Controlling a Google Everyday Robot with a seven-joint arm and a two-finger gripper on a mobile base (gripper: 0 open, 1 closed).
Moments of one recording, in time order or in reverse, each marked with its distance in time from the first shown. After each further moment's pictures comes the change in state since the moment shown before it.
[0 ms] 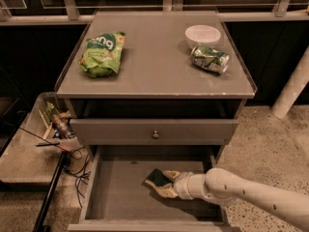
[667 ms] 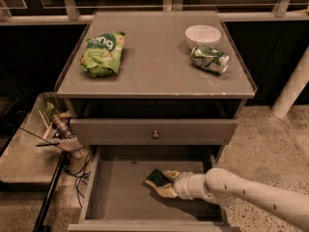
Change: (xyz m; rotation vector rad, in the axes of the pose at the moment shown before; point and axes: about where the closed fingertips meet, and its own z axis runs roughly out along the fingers) arm 0.000 0.000 0.000 0.000 0.000 0.000
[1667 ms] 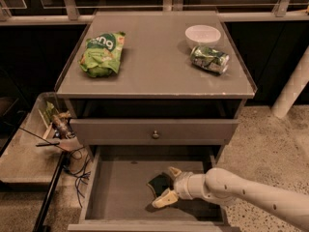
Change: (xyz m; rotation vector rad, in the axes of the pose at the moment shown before) arm 0.000 0.000 0.000 0.000 0.000 0.000
